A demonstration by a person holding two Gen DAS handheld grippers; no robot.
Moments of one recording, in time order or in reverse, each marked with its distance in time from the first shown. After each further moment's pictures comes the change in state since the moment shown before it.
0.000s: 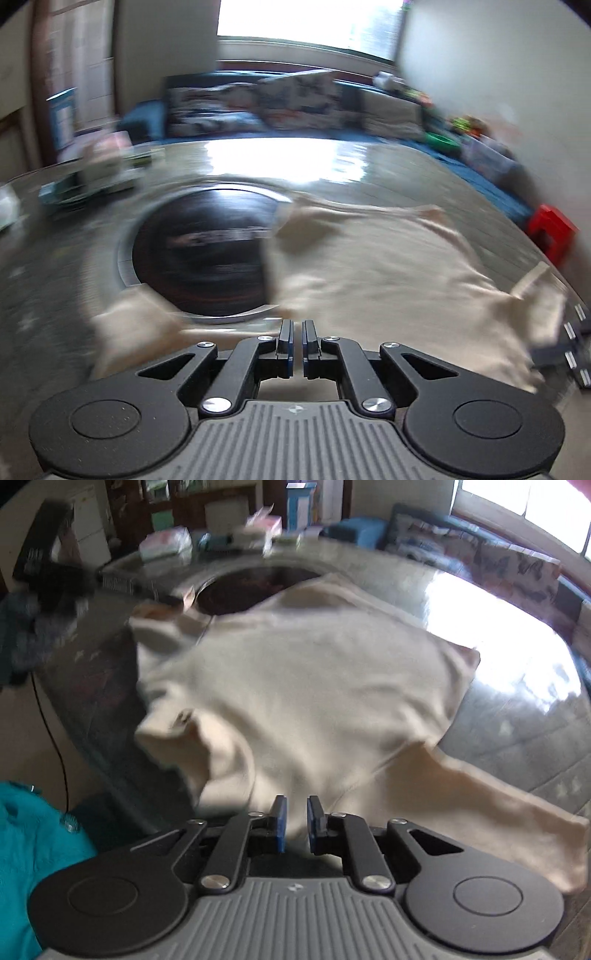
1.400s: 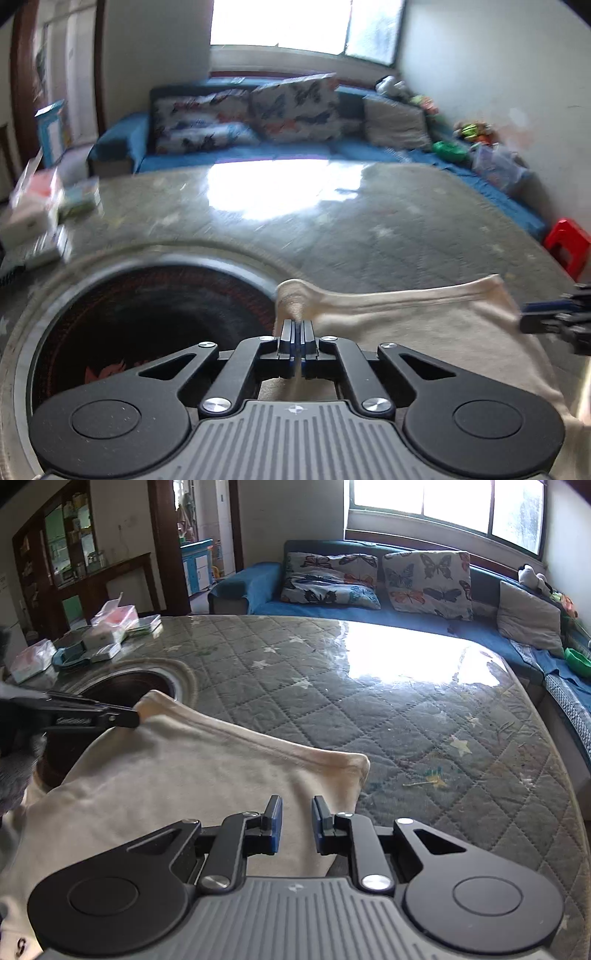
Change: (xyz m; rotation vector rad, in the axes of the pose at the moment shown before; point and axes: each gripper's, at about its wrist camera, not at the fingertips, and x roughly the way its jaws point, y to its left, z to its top) left arm 0.139 0.001 0.095 0.022 -0.037 -0.011; right arm 0.092 -0.138 0.096 0.268 -0.132 -0.151
